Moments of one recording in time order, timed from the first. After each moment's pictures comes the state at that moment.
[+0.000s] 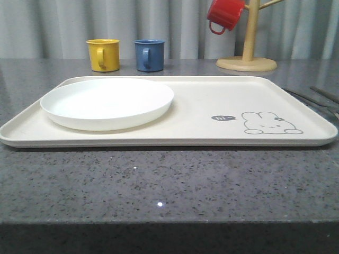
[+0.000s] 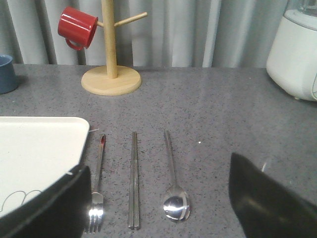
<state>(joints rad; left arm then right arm) -0.13 0.19 -0.37 -0.07 0.40 0.22 -0.05 0.35 -0.56 -0.07 0.47 0.11</state>
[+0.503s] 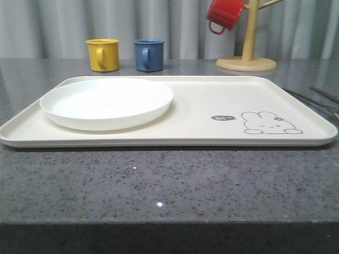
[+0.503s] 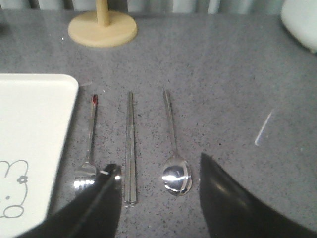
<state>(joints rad) -0.13 0.19 -0.37 -0.07 0.39 0.22 -0.05 0.65 -0.68 -0.07 0.56 0.11</state>
